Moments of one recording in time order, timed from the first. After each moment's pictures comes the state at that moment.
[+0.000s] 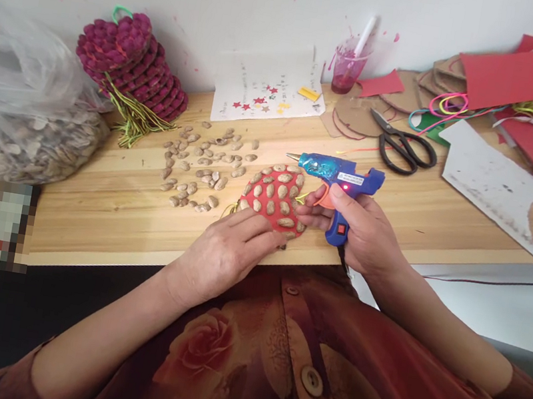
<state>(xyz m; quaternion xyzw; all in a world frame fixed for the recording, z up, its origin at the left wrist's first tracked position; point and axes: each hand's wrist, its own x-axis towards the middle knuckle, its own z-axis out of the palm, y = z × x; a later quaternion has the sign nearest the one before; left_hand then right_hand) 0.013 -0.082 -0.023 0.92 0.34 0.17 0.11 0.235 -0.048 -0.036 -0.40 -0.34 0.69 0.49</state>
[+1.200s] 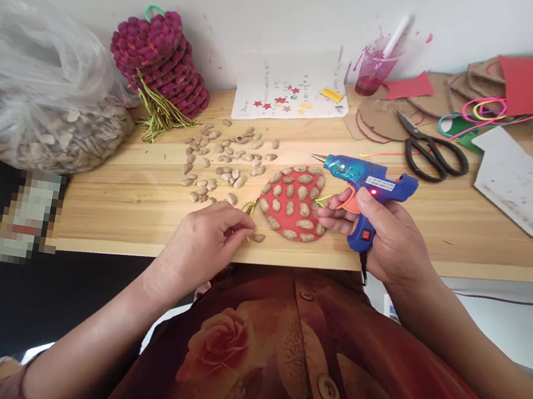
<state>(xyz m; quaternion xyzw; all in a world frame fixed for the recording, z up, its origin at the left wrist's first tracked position) -0.021 -0.089 -0.010 0.77 0.58 0.19 0.21 0.236 -0.047 -0.037 -0.42 -0.36 0.68 0.49</state>
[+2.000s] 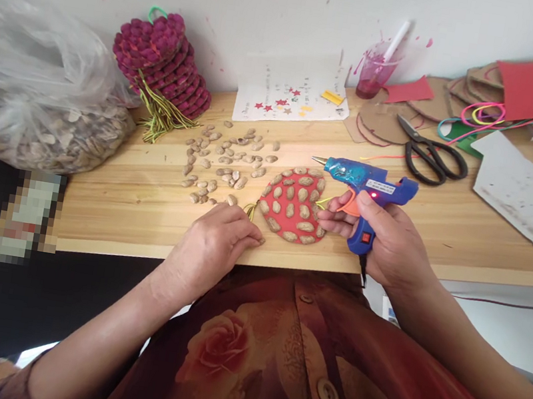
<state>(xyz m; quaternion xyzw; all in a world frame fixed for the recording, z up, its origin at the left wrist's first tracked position) -0.019 -0.088 -0.023 0.83 0.49 0.21 0.15 0.238 -0.045 -0.039 -0.42 -0.35 0.68 0.48</state>
